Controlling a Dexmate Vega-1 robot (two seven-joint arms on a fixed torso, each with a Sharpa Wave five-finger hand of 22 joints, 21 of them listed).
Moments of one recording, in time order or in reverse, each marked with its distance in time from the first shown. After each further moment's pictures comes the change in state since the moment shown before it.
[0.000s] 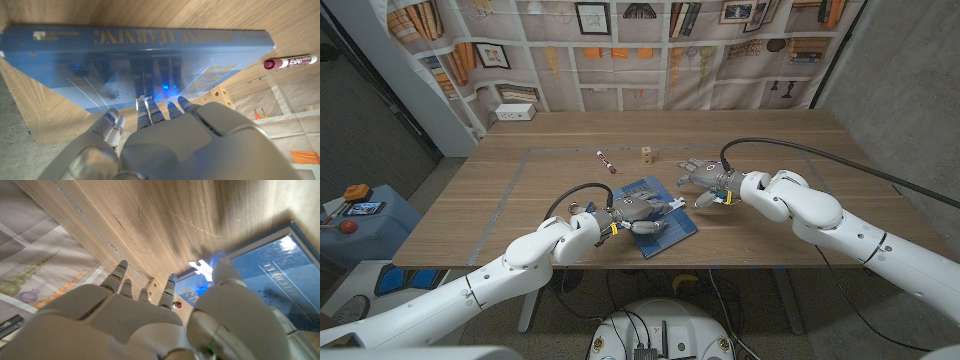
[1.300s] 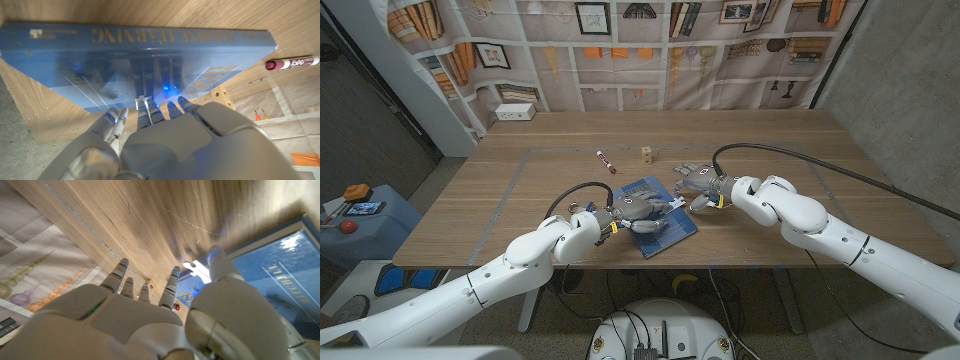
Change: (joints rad) left arm -0.009 -0.002 0.008 0.011 -0.013 -0.010 -0.003; left_hand 0.000 0.000 0.008 -0.008 0.000 0.005 -0.006 -0.002 0.000 0.003 0.004 0.000 -0.005 0.011 0.000 0.000 0.000 0.000 0.000 0.000 0.000; right arm 0.019 0.049 -0.049 0.046 -0.040 -0.023 -0.026; right_hand 0.067 0.004 0.008 0.008 -0.032 0.143 0.002 0.076 0.019 0.029 -0.036 0.007 0.000 0.034 -0.024 0.008 0.005 0.033 -0.018 0.008 0.000
